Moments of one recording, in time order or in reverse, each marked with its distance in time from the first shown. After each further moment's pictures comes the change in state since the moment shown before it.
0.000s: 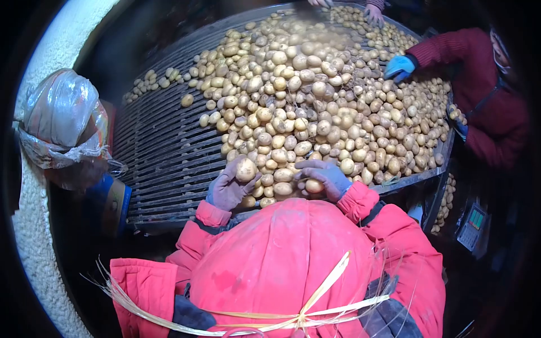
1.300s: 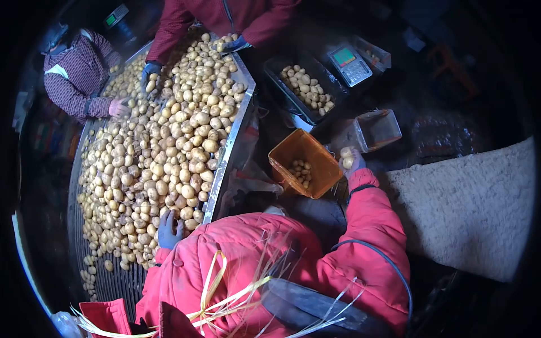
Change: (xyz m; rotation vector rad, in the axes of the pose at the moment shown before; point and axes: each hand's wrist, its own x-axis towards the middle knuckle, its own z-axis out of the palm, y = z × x) left_hand 0.133 -0.103 0.023 2.091 -0.723 0.426; right_hand -0.422 0.279 -0.240 1.137 1.650 -0.712
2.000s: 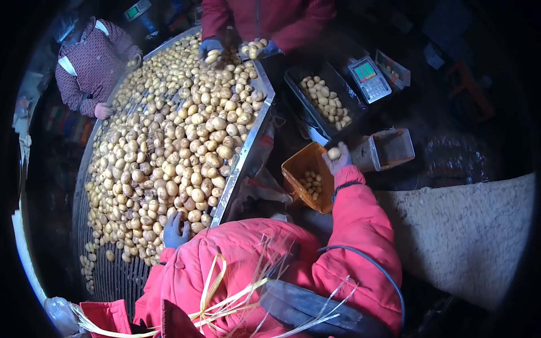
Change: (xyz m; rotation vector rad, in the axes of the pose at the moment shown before) left_hand -0.004 -0.002 0.005 0.026 0.024 -0.075; right_hand 0.029 0.050 0.112 0.087 -0.137 0.117
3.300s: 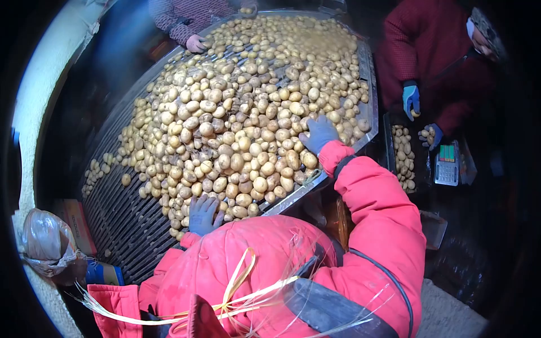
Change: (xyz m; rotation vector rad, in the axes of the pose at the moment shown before) left_hand -0.040 0.016 -0.027 0.190 0.102 -0.107; right_hand -0.094 0.202 0.325 -2.103 -1.039 -1.380
